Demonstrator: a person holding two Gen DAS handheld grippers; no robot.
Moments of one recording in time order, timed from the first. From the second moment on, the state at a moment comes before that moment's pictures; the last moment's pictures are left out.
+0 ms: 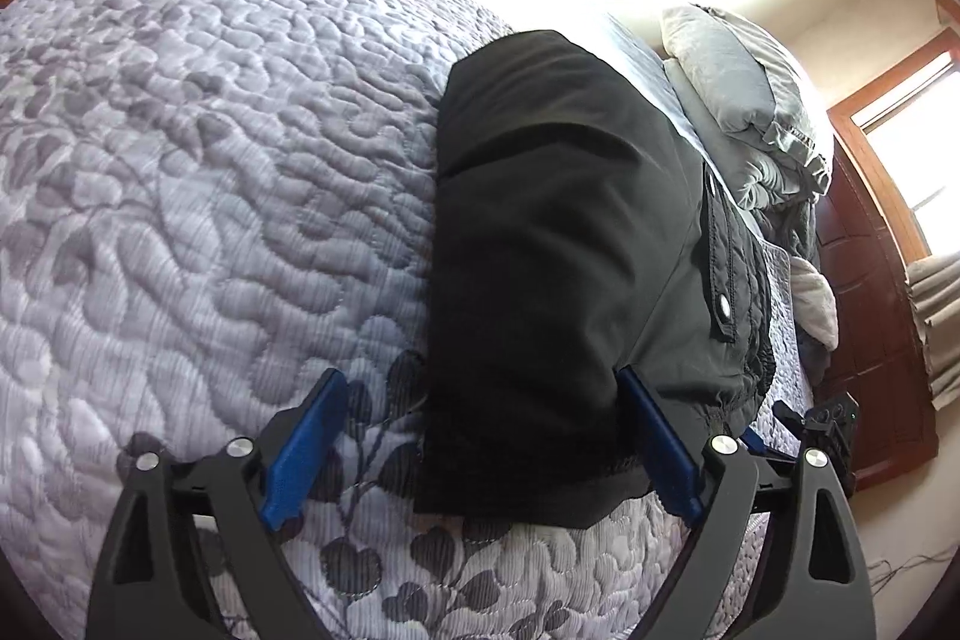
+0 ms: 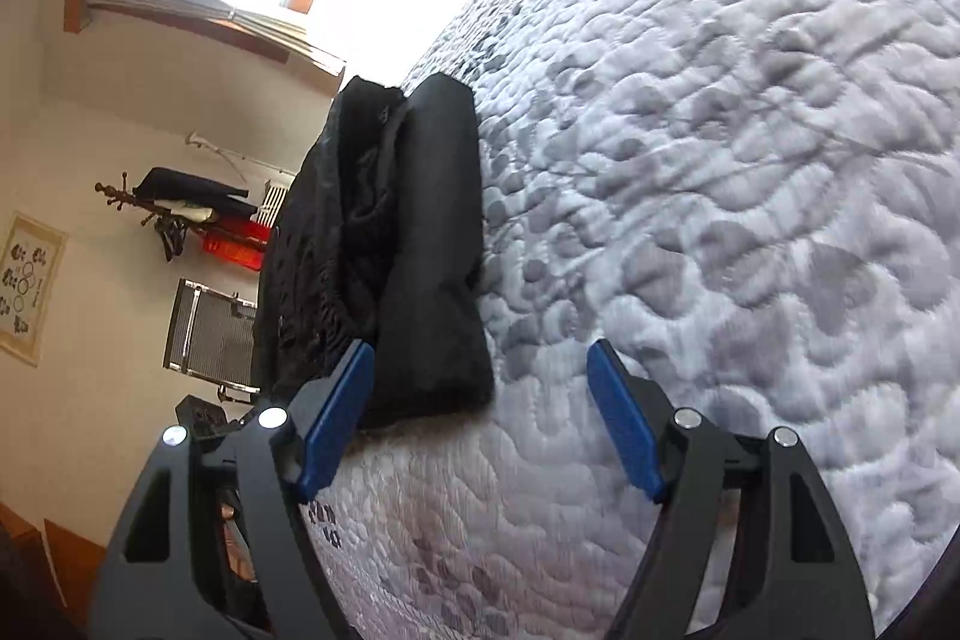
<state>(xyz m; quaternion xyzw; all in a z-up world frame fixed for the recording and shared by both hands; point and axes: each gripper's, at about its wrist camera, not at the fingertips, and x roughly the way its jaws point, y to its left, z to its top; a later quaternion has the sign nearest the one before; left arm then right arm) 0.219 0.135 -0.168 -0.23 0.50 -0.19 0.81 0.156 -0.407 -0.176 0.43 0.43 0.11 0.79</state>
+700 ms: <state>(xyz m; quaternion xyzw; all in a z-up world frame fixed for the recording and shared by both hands) 0.129 0.123 -0.093 -0.11 0.47 -0.05 0.88 0.092 -0.316 -0.102 0.20 0.47 -0.07 0.85</state>
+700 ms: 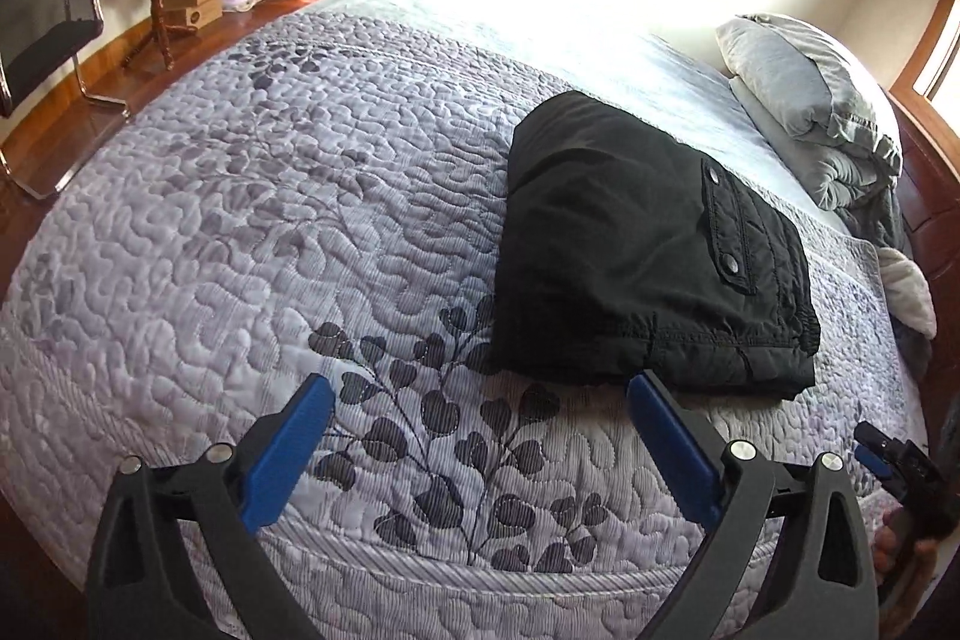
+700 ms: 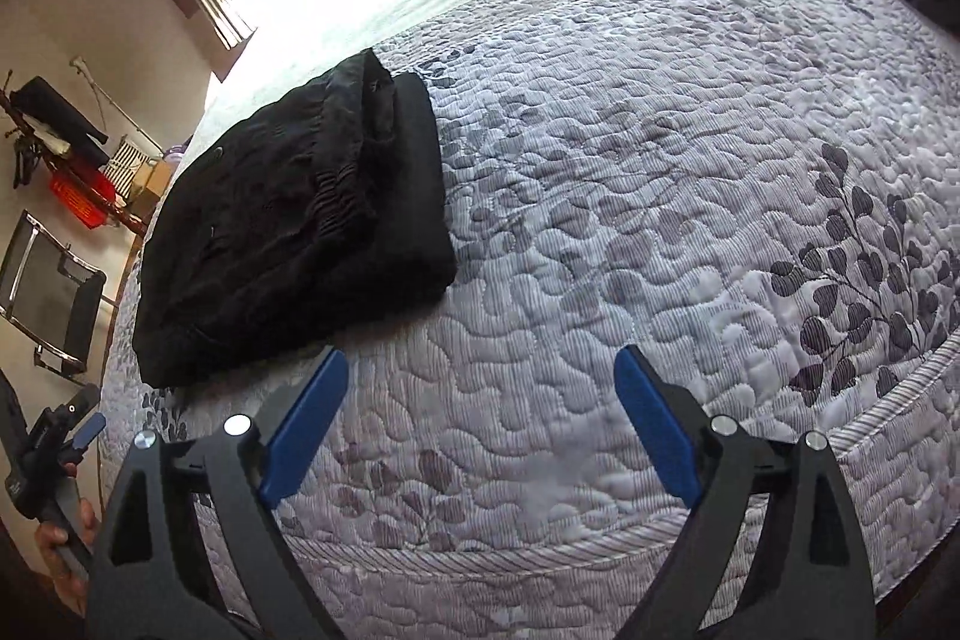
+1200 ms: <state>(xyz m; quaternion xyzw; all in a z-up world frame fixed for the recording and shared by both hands) 0.089 0.075 -0.037 -0.03 0.42 -0.06 0.90 0.082 -0.226 -0.038 0.06 0.47 -0.09 0.88</state>
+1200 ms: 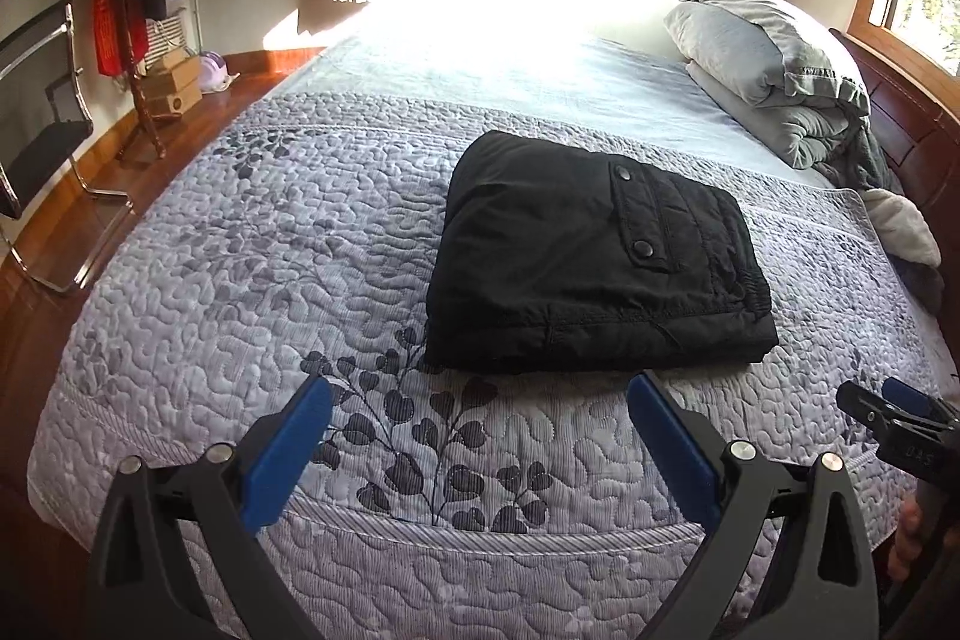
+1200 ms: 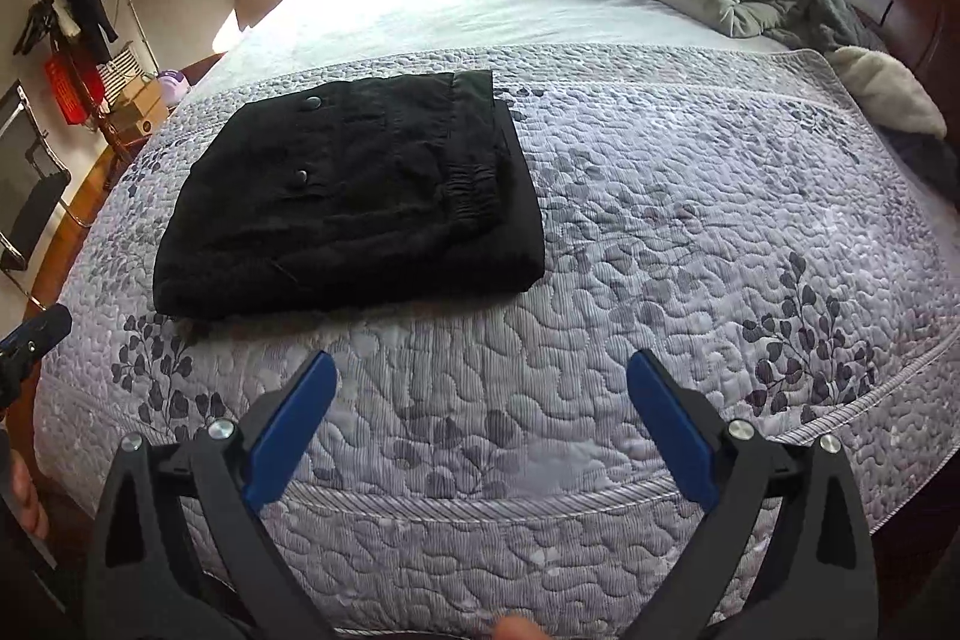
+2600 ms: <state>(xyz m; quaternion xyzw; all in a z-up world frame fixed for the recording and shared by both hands) 0.100 0.073 -0.035 0.02 0.40 -0.06 0.92 0.091 -0.199 -0.042 0.06 0.46 -0.06 0.88</state>
